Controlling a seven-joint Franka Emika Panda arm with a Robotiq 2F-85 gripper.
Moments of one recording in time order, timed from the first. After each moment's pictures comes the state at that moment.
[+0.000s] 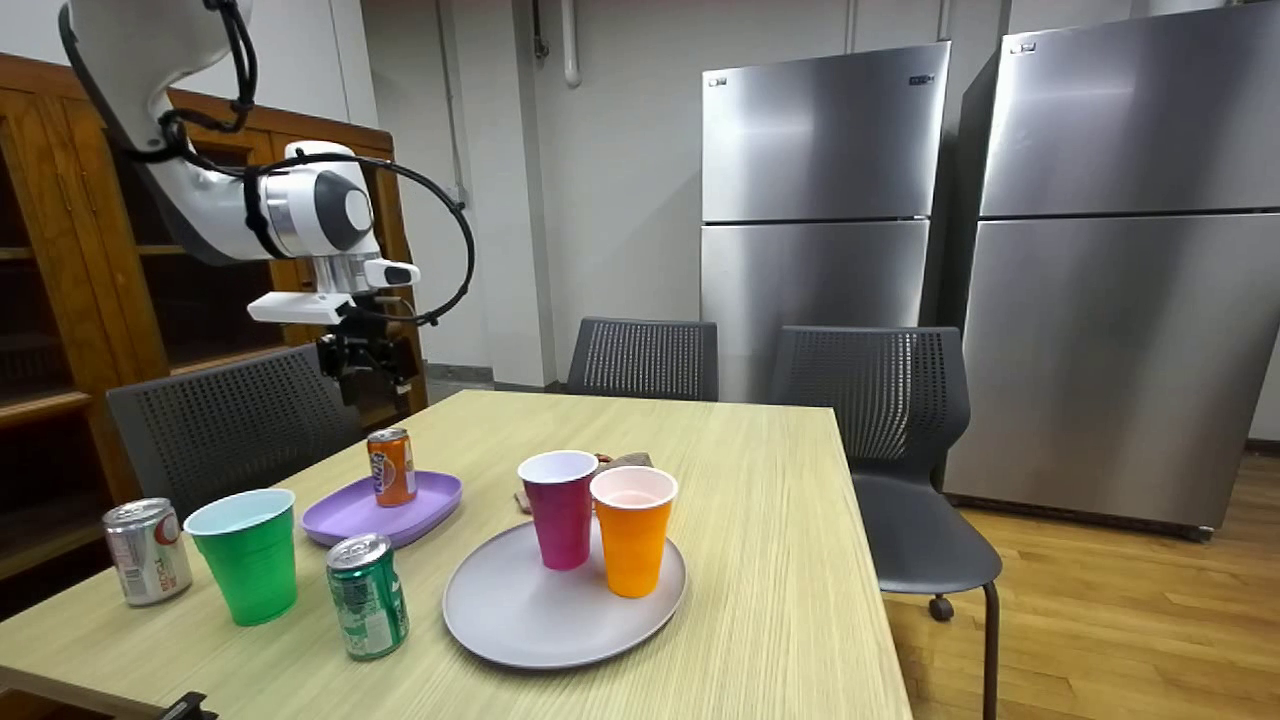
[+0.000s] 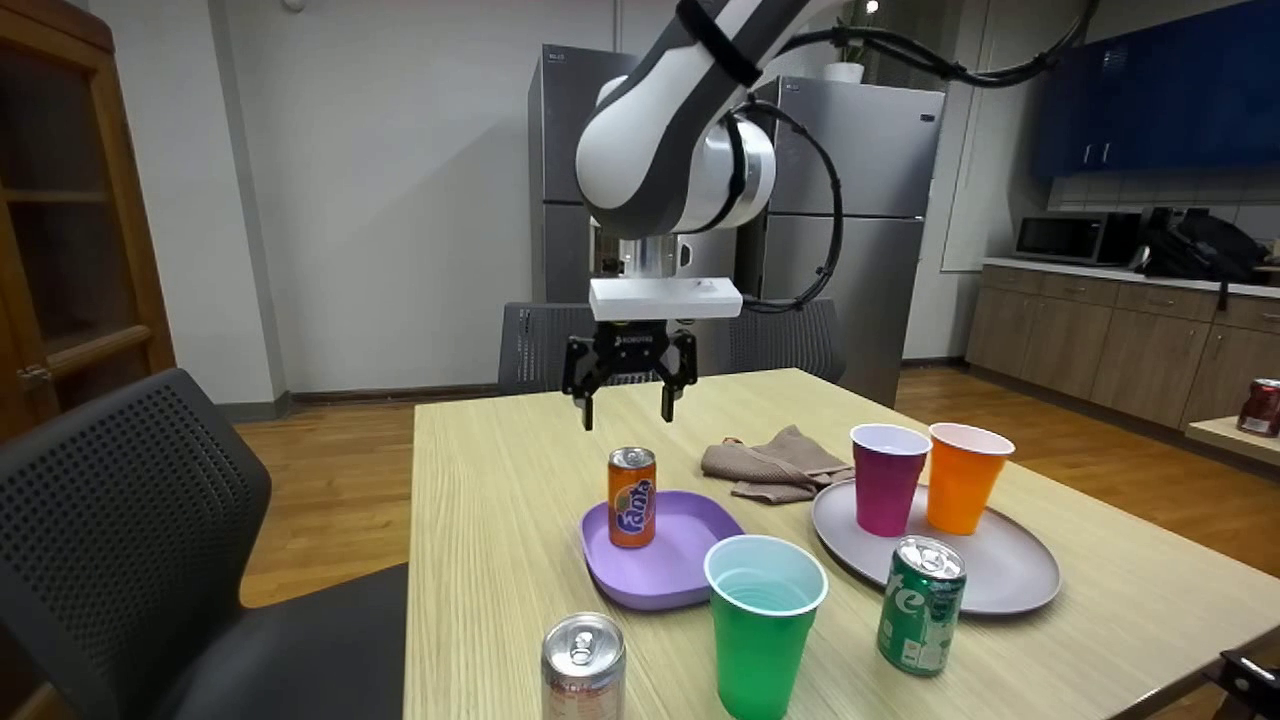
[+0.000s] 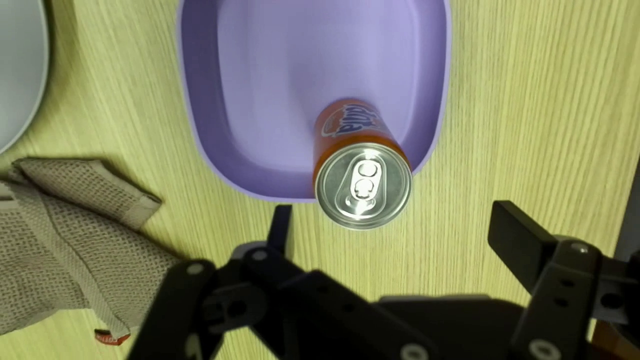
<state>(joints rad) 0.35 0.50 0.01 -1.87 -0.08 2.42 0.45</state>
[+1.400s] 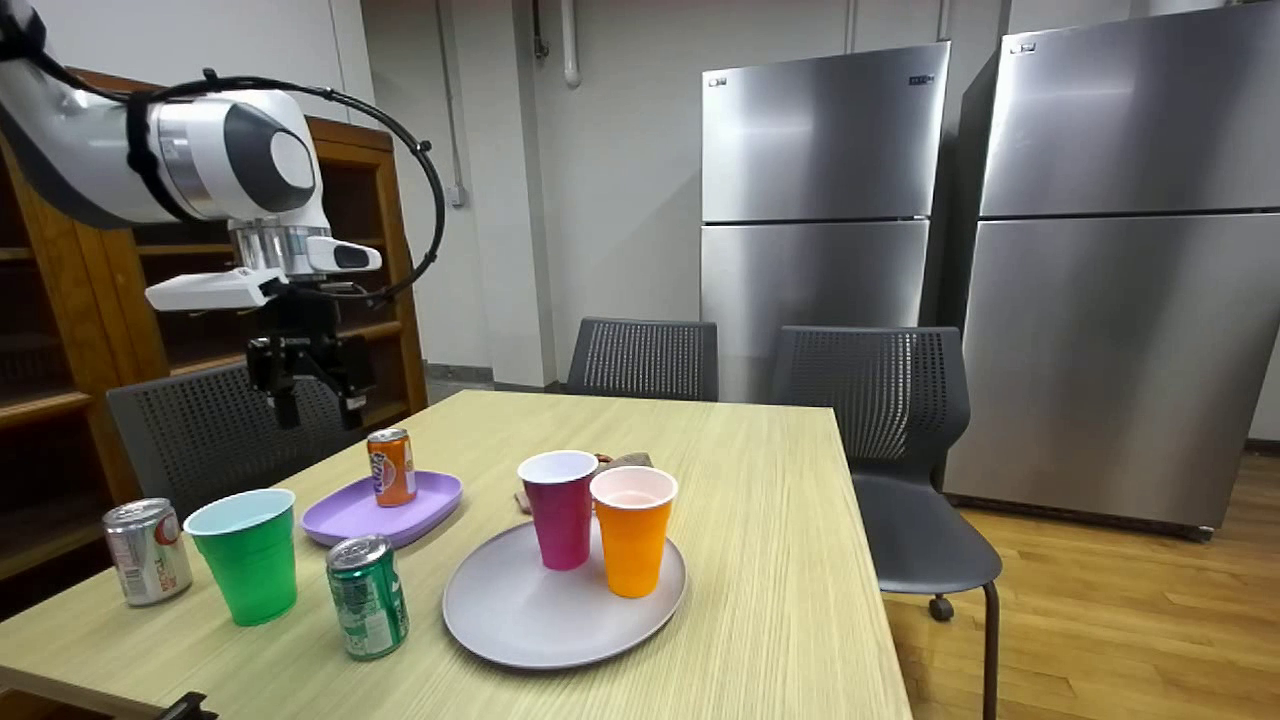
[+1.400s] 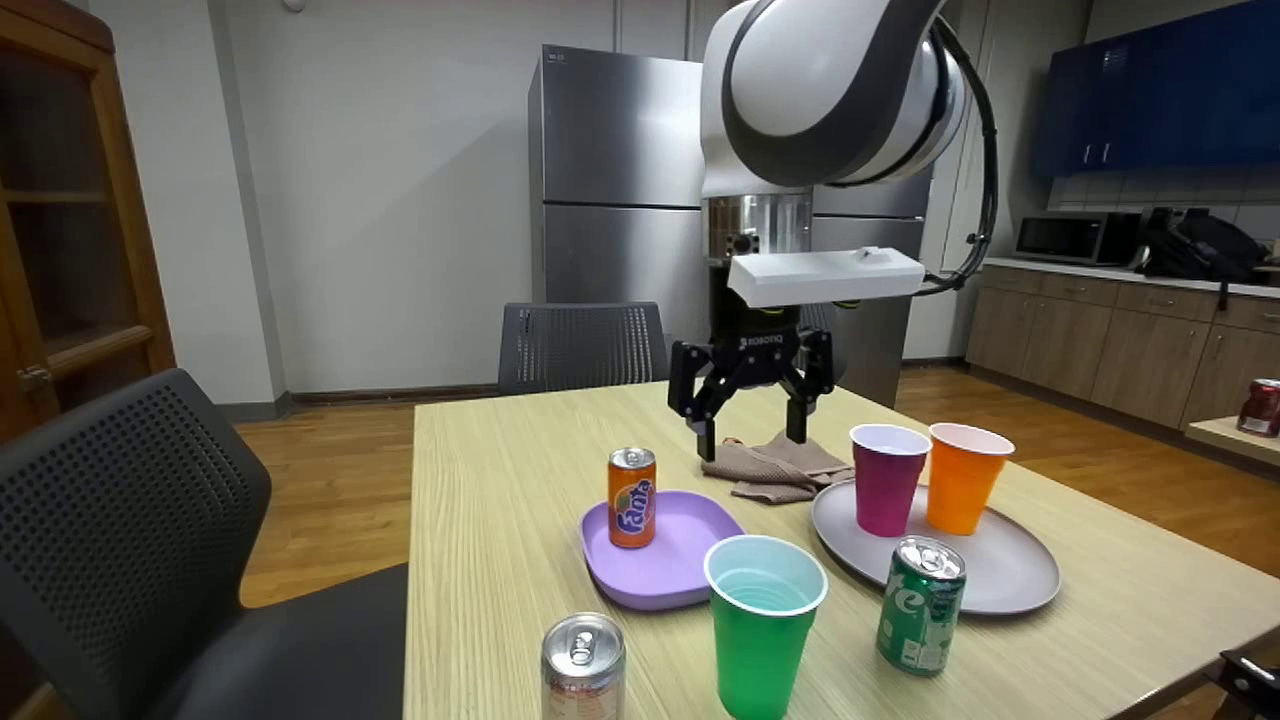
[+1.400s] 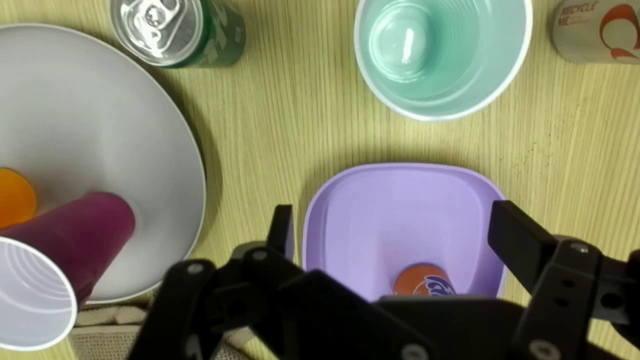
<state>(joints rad) 0.31 0.10 0.06 -2.38 -0.08 2.42 0.42</state>
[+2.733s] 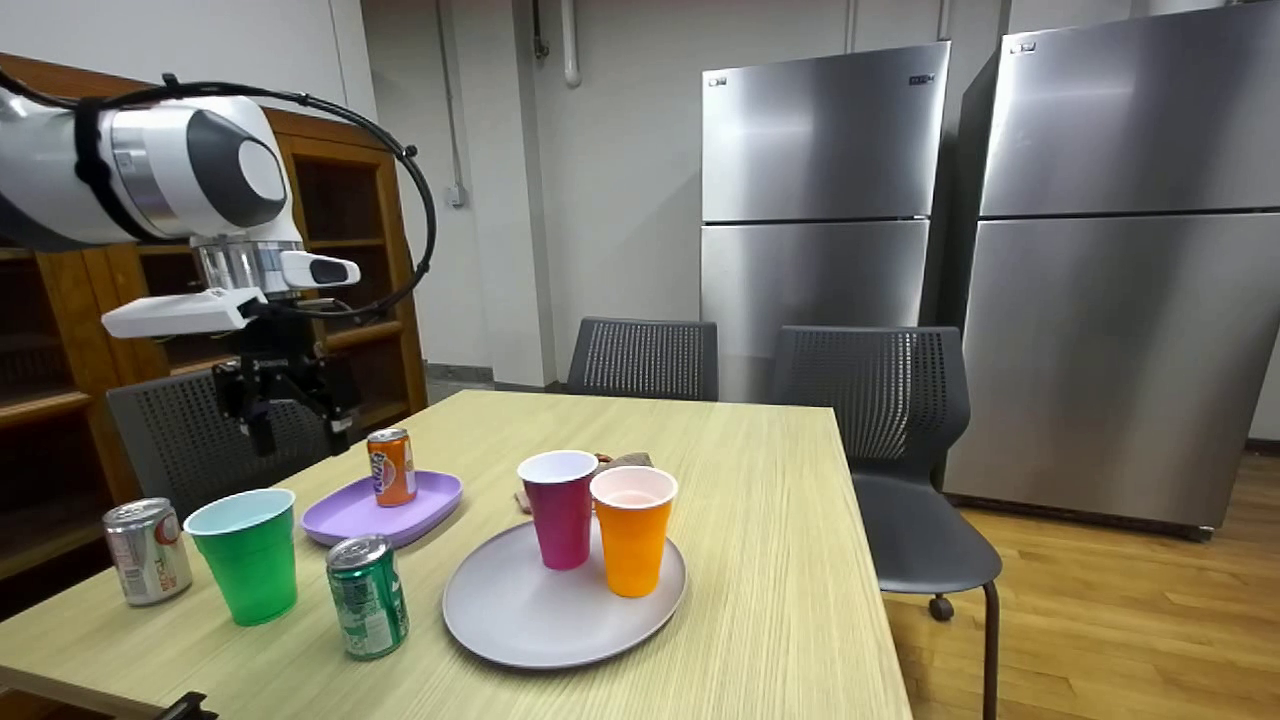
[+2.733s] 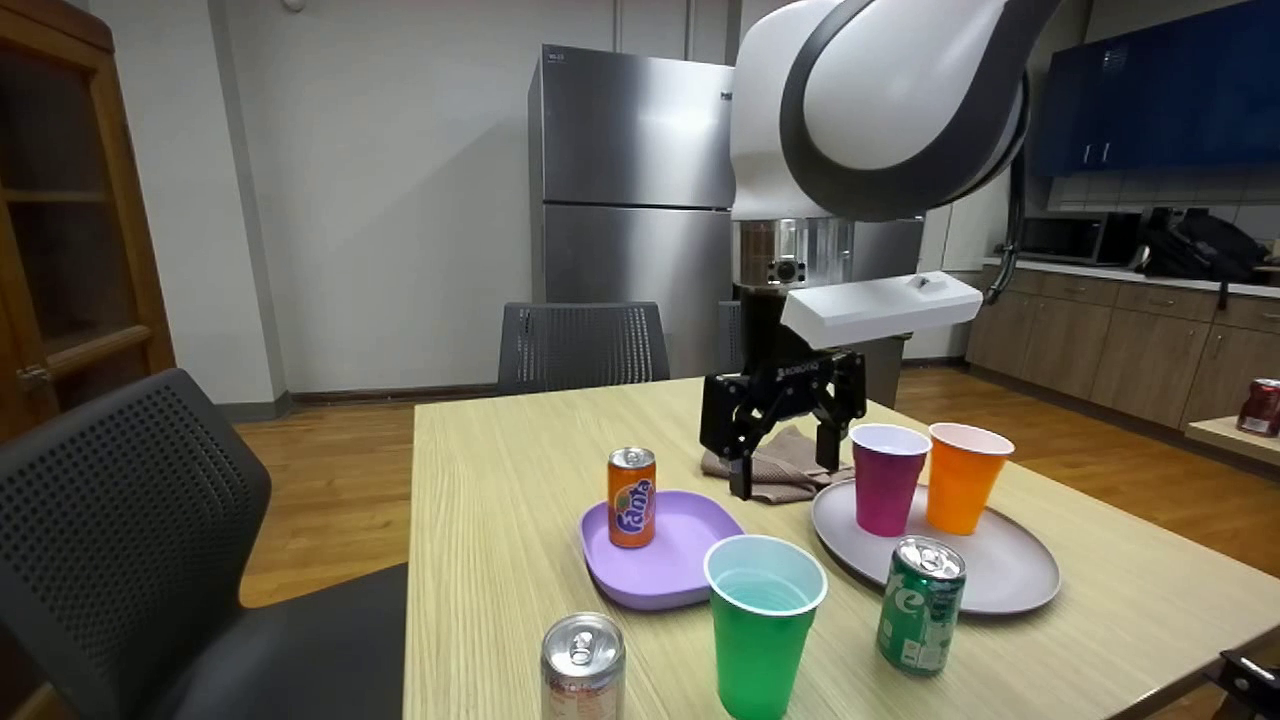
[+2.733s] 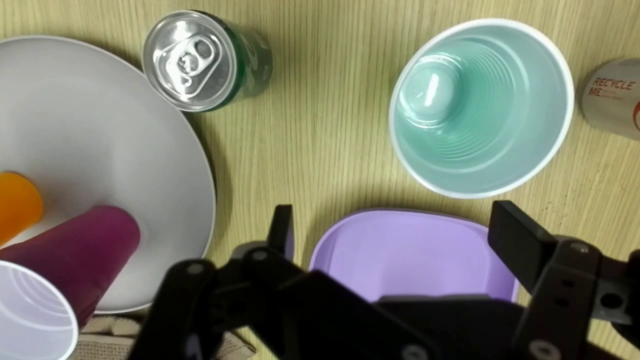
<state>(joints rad) 0.27 0.03 0.11 -2.52 -0.14 2.50 0.39</state>
